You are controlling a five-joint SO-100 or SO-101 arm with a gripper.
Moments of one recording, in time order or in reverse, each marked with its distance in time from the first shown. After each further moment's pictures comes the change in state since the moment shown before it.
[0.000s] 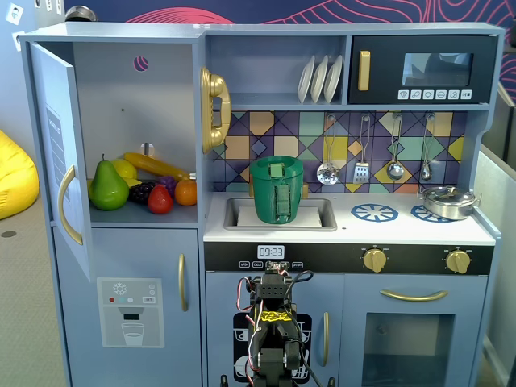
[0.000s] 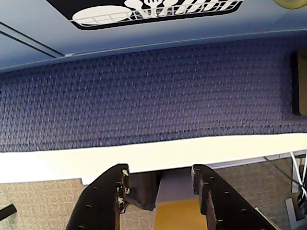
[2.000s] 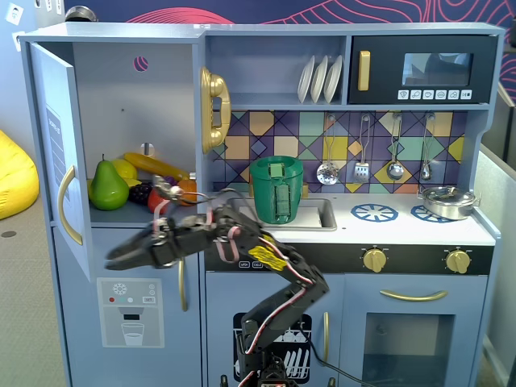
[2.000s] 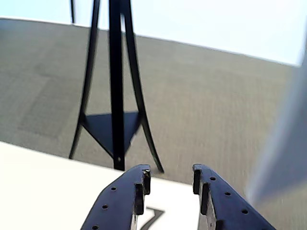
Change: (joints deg) arm -101.7 -47.9 -74.4 -30.0 -12.5
